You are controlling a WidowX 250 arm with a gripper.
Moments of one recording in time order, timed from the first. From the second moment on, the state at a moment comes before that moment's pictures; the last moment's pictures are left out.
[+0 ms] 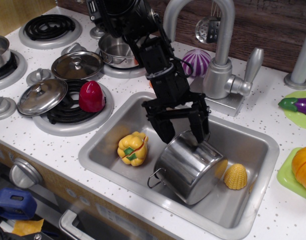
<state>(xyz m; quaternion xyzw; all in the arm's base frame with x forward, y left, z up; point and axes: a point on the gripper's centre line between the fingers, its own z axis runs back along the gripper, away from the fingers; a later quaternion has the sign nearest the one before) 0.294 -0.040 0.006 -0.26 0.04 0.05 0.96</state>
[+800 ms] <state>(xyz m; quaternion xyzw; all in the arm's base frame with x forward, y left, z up) 0.285 -0.064 0.007 -0.25 0.01 0.08 0.96</state>
